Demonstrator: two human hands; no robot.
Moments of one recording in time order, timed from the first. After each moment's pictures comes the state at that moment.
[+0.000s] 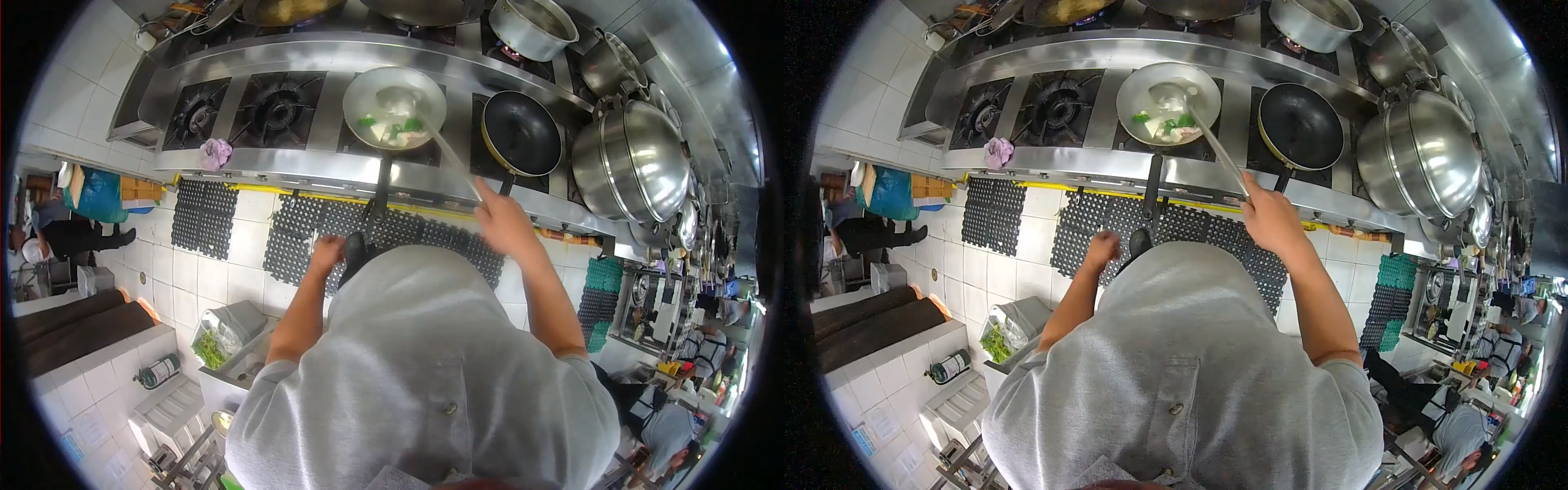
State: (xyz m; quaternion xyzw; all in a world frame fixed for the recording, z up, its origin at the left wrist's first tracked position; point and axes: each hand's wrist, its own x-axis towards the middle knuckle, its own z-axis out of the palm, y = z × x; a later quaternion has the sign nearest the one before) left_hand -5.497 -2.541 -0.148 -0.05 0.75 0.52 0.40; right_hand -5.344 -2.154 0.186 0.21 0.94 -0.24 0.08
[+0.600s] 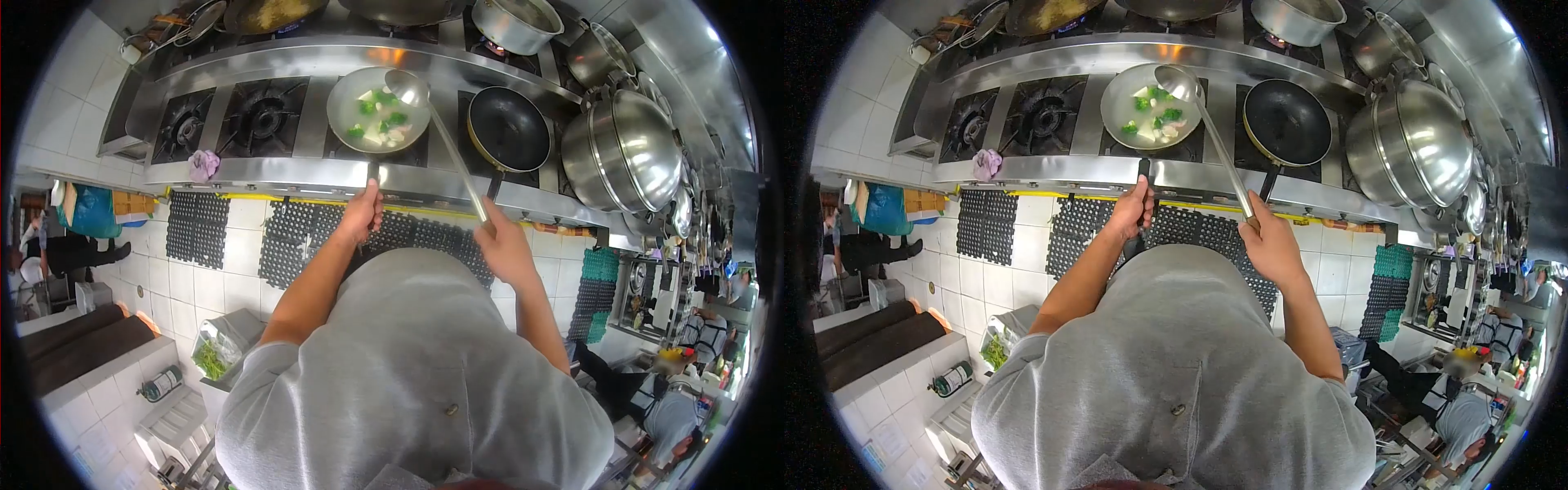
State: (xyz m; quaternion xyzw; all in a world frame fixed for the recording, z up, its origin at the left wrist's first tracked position) left_hand -5.525 -2.367 -0.016 -0.08 0.59 0.65 0.48; right_hand -5.296 -2.166 0.188 0.28 0.87 -0.40 -0.03
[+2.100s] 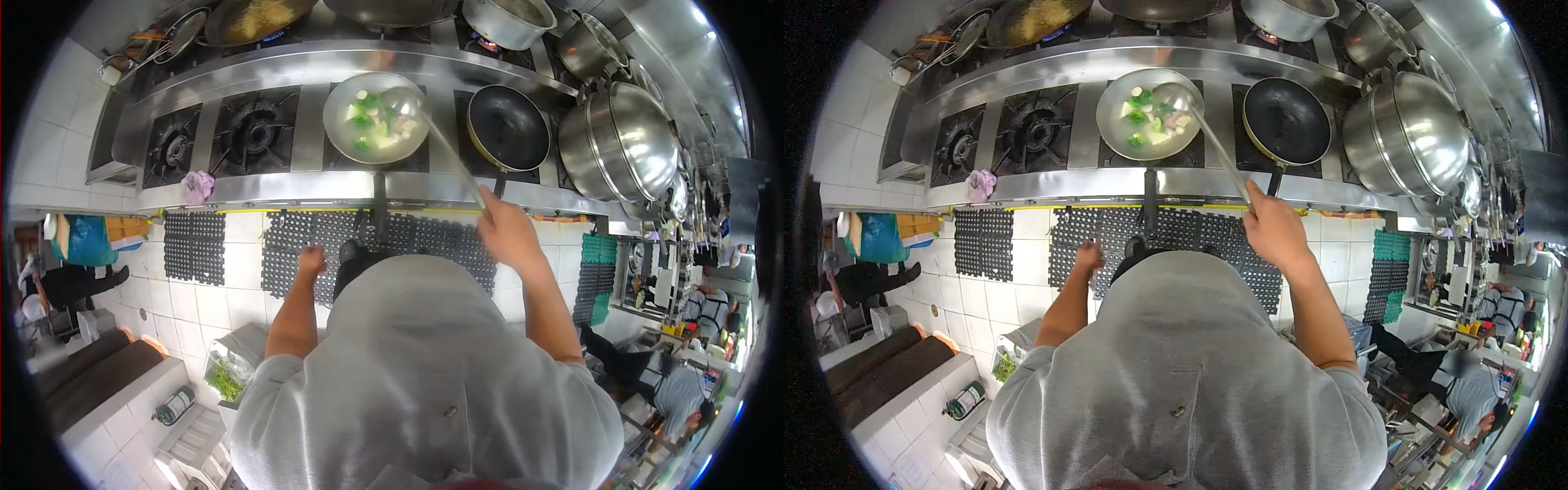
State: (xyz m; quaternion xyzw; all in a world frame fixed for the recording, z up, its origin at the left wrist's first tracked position) left_hand -5.567 -2.570 -0.232 -0.17 0.75 0.51 0.39; right_hand -5.356 -2.170 0.204 0.29 0.93 -0.24 0.05
